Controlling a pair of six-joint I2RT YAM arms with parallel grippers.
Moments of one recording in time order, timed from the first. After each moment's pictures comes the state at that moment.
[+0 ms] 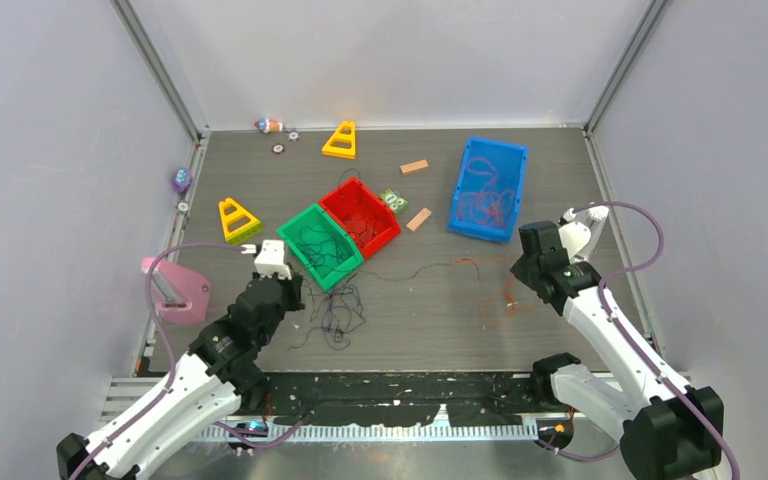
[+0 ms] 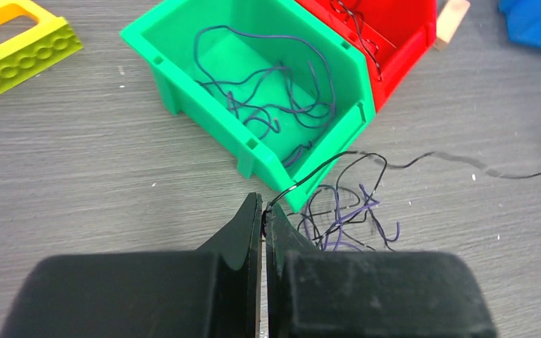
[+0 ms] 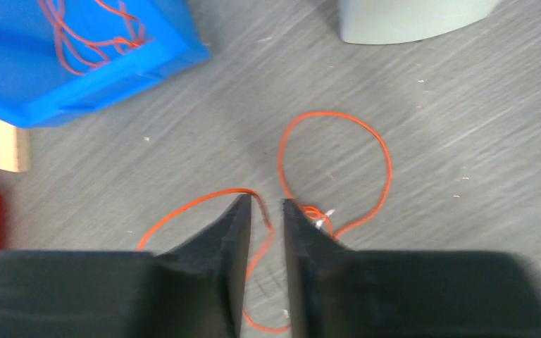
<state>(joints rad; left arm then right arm) -0.69 0.47 0.38 -0.32 -0.49 -0.37 0.27 0.95 0.67 -0.61 0.41 0.83</state>
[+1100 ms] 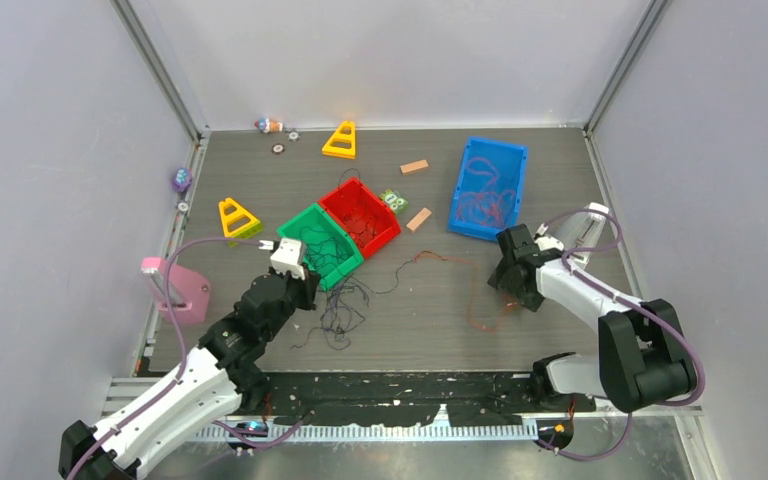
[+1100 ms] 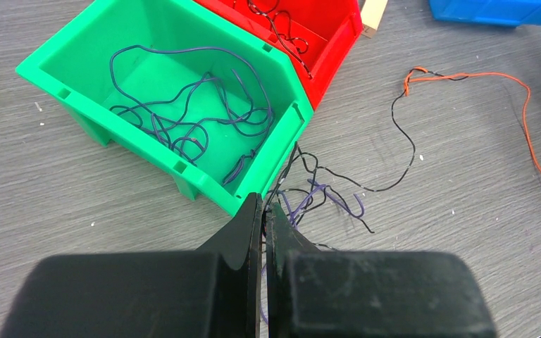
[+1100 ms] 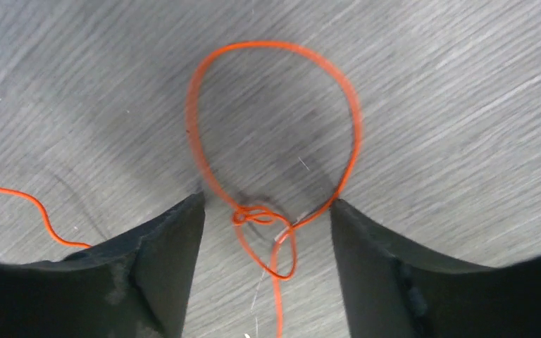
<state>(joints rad) -0.69 0.56 0.34 -0.13 -0.29 -0.28 0.27 1.29 0.61 -0.58 0.34 0.87</state>
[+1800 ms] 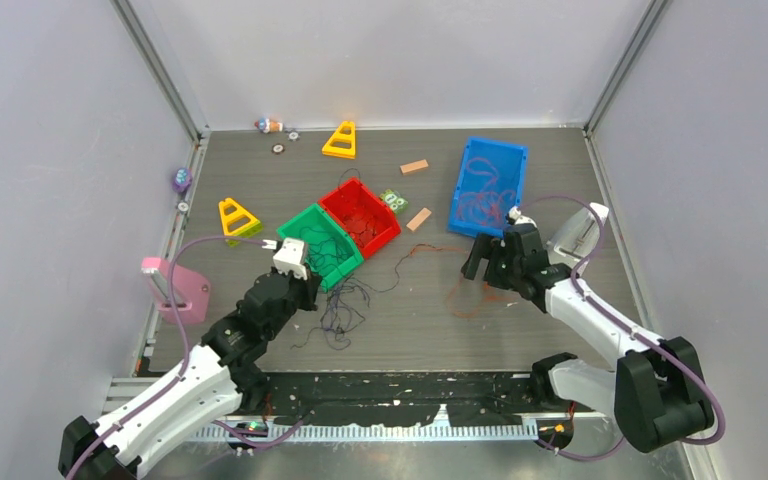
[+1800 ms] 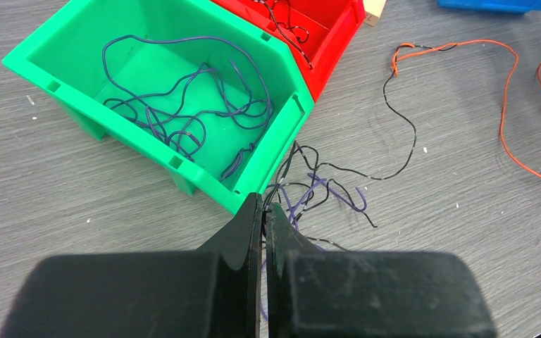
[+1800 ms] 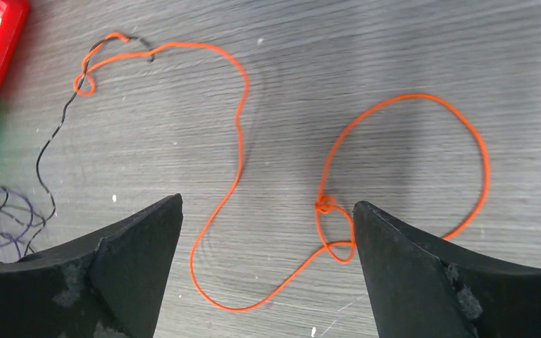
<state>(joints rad) -0.69 0.59 0.34 -0.12 -0.28 -0.28 0.29 1.10 0.54 -0.27 0.00 0.56</state>
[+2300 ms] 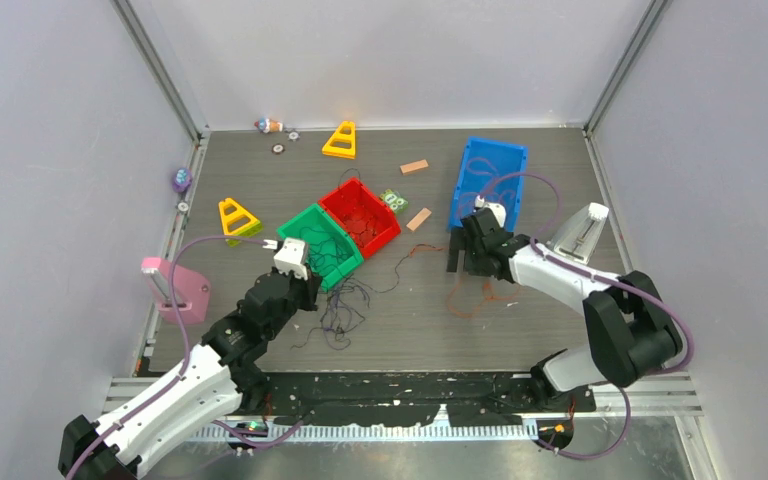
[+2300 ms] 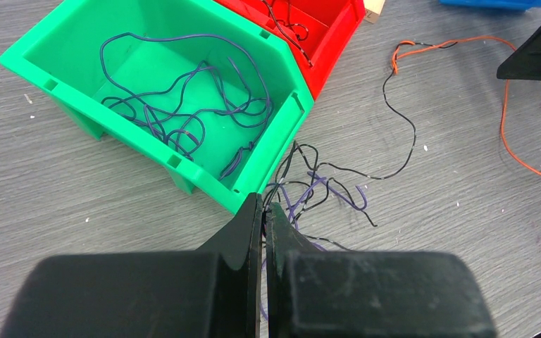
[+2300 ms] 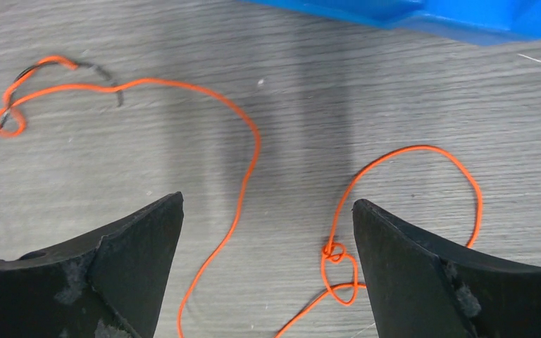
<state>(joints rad) -0.69 0.59 0.34 -0.12 -0.27 -0.28 0.47 1.41 0.75 -0.33 0.23 0.50</state>
